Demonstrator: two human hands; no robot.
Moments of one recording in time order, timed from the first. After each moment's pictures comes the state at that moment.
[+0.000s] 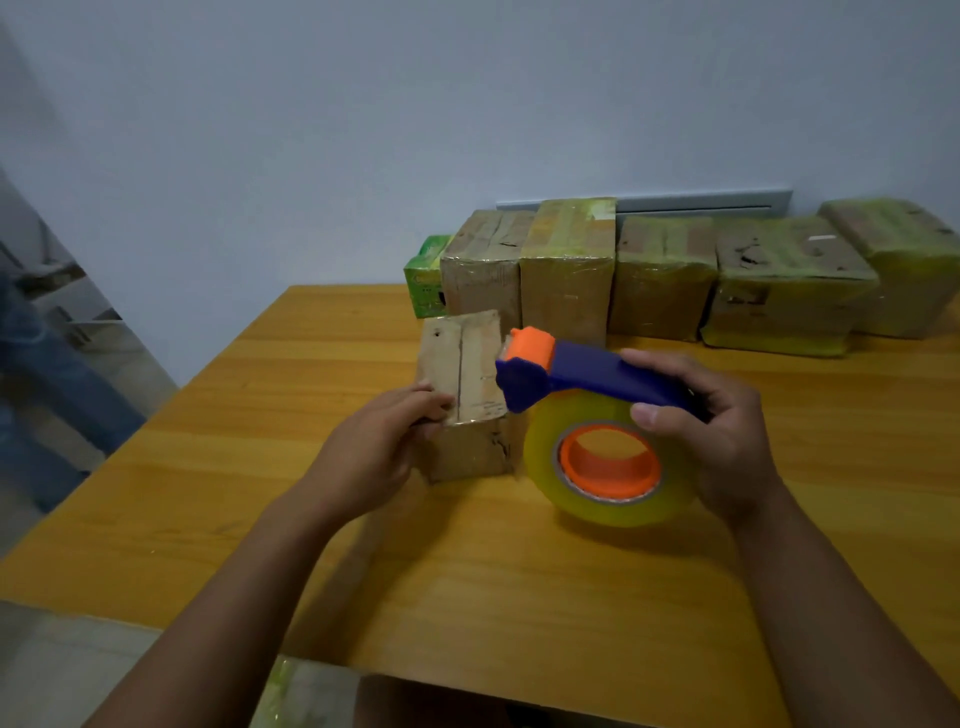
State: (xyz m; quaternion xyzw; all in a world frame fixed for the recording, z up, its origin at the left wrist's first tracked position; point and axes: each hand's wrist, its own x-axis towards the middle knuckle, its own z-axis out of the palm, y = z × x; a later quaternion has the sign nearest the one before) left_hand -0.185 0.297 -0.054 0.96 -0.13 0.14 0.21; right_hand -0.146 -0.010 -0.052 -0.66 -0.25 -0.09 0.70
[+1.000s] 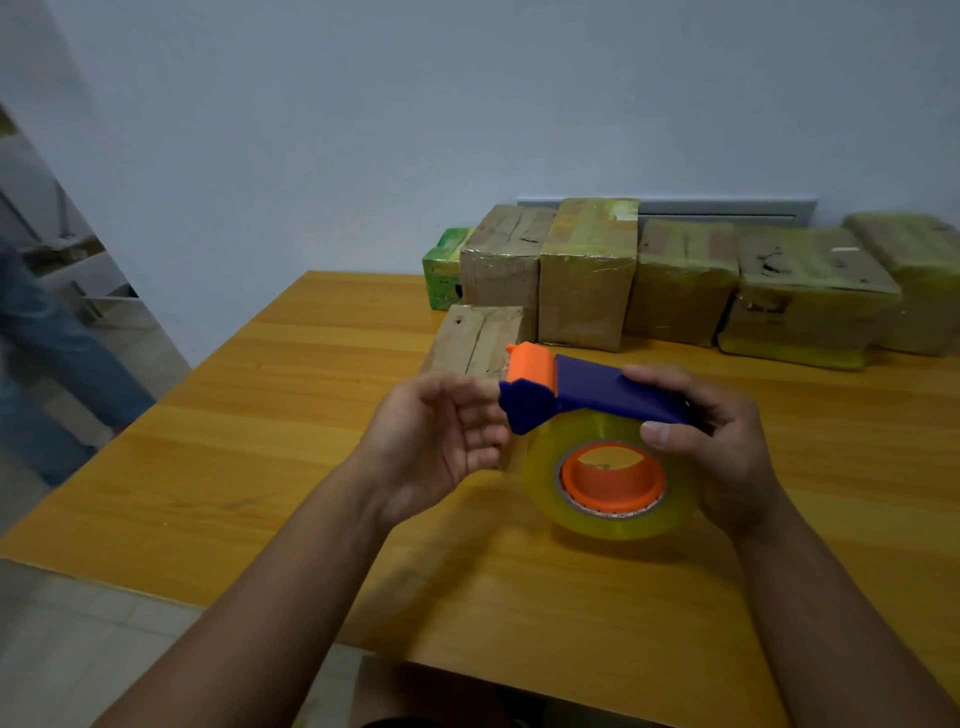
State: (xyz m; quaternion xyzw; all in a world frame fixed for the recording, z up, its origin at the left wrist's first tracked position) left_hand -0.204 0.238 -0.012 0.52 0.06 -0.12 0.84; right_hand -0.150 -0.006 -0.054 -0.64 -0.29 -0.02 0.71
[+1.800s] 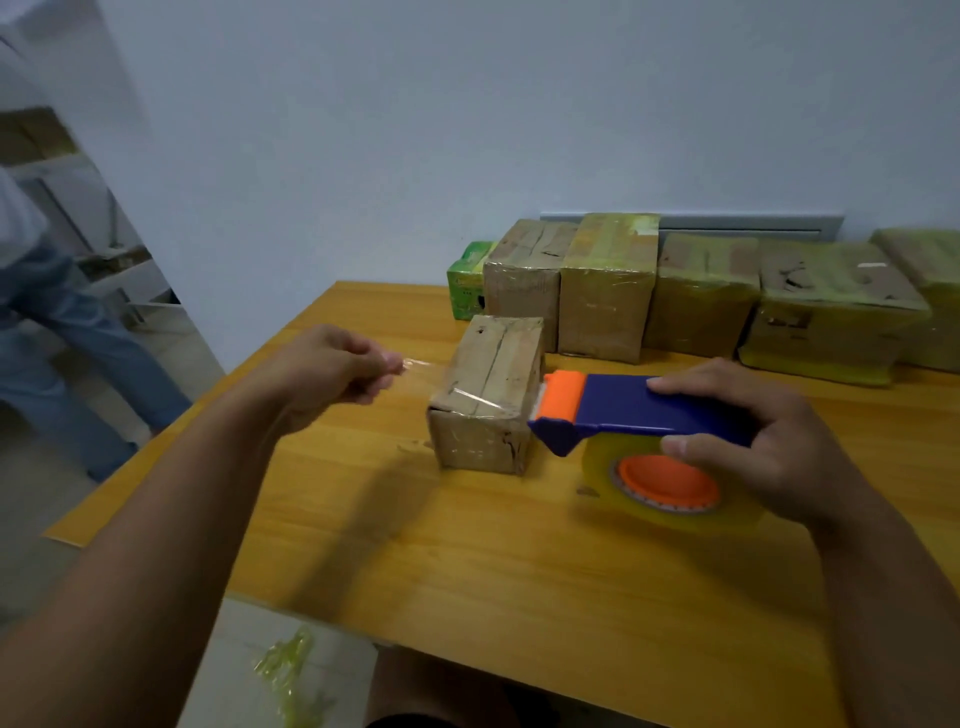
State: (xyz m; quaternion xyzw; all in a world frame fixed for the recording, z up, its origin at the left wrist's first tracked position) left_hand -0.195 0.332 0.034 0.84 0.15 0.03 0.52; right_hand -0.150 -0.032 -0.022 -0.78 -0.37 -0.07 0.51
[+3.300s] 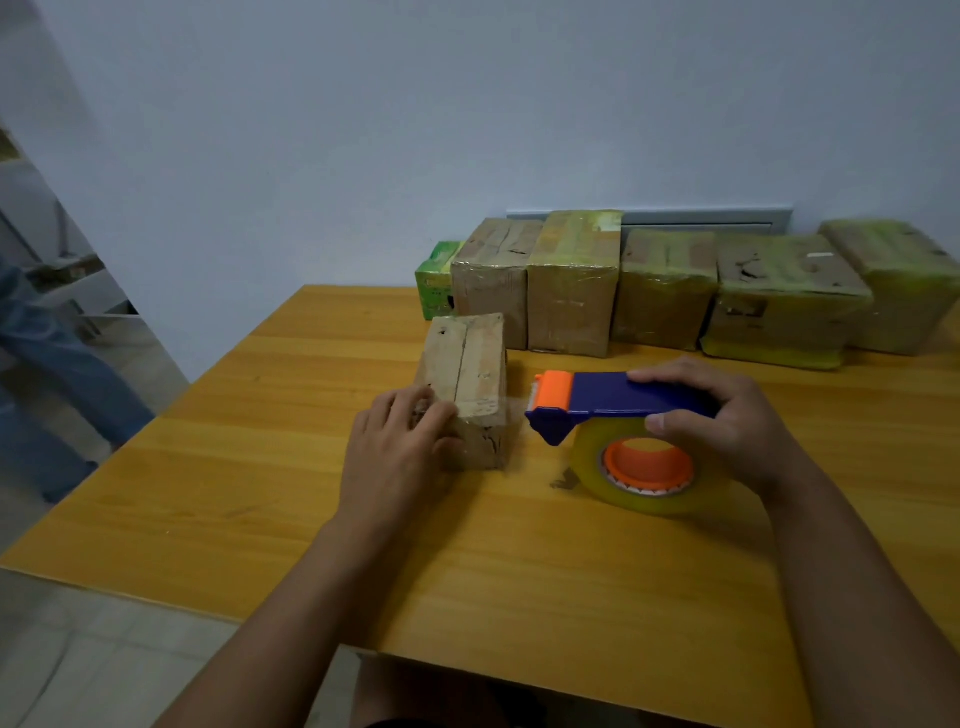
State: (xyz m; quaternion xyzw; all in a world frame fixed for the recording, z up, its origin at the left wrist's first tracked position) left_hand -0.192 0.277 -0.089 0.94 -0.06 0.34 0.00; right_hand -0.127 -0.040 -0.040 -0.78 -0.29 -0.02 0.56
